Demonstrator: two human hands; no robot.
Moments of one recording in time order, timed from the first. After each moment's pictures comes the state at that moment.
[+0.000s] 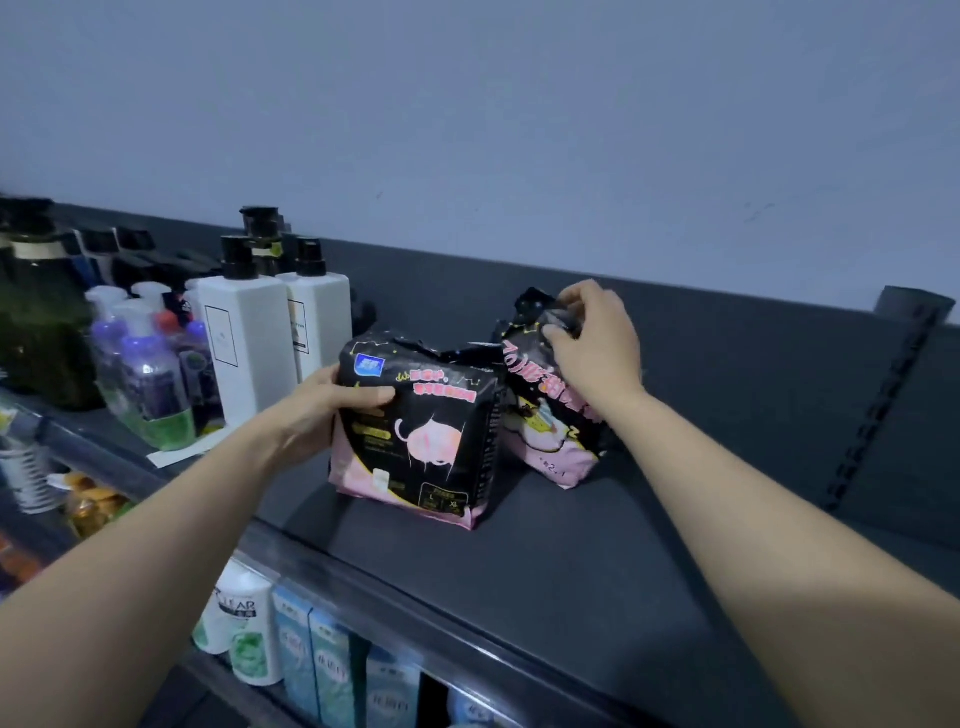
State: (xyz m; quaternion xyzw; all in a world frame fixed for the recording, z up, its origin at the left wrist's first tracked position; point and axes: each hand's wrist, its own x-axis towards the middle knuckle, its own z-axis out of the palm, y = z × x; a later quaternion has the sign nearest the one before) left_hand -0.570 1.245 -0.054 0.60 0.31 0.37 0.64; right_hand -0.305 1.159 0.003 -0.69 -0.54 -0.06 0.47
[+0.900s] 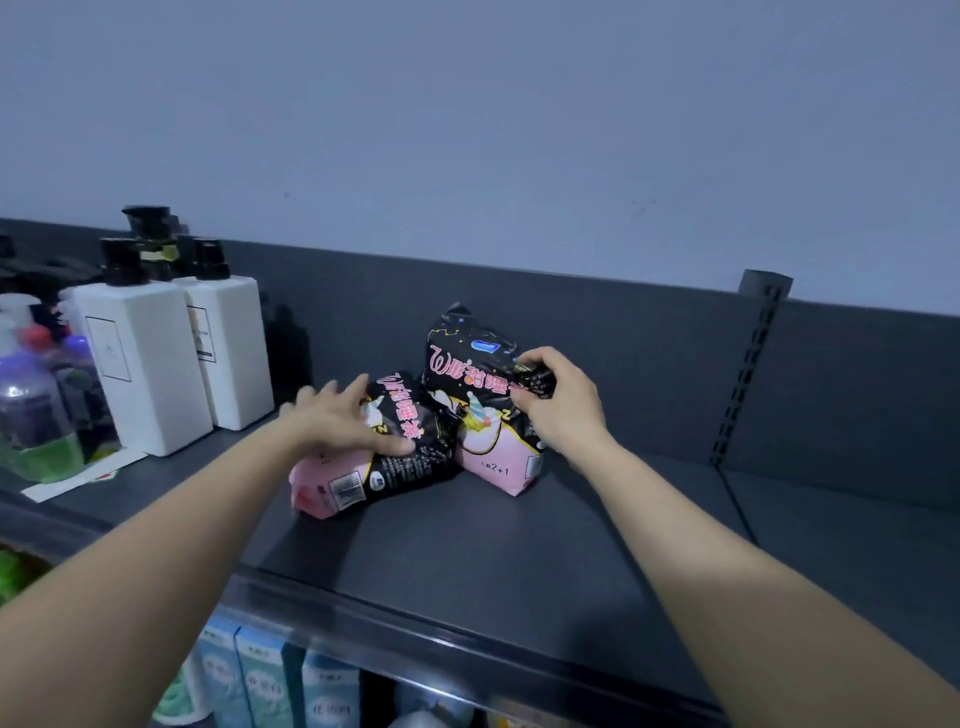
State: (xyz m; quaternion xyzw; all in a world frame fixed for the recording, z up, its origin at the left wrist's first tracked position) left_hand -0.488 1.244 -0.057 0.83 0.54 0.04 0.15; right_hand -0.272 1.105 -0.049 -0.72 -0.48 0.05 0.50
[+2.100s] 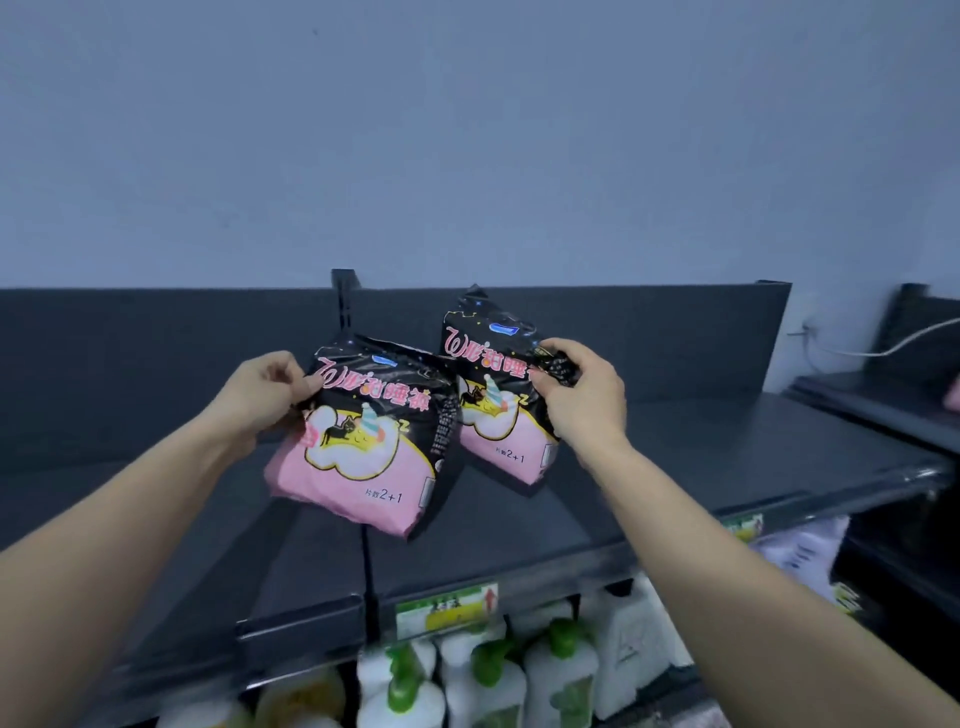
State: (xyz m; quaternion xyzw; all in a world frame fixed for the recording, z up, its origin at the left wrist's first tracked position) left_hand -0.254 1.016 -0.015 0.74 0.24 0.29 0.55; right_hand -0.117 0.740 -0.015 -0.78 -0.20 -0.18 0.57
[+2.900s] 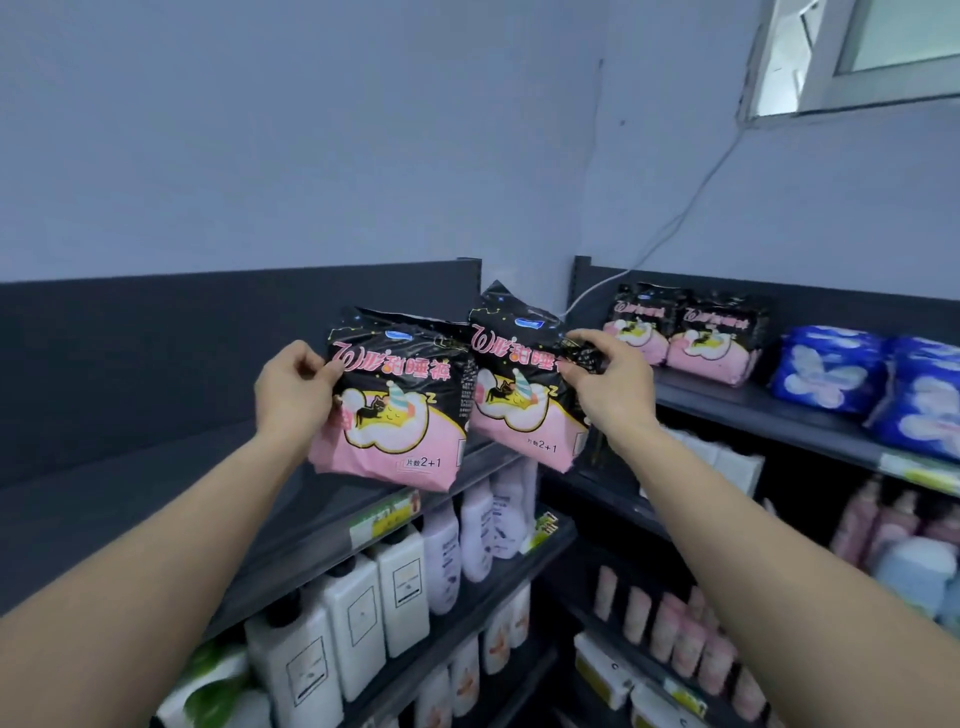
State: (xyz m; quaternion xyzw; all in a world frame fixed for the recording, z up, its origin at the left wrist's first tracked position) left_hand -0.011 0.659 -0.037 0.74 0.08 0.36 0.56; right_hand -0.022 0.358 -0.013 -0.81 -0.01 -0.32 0.50
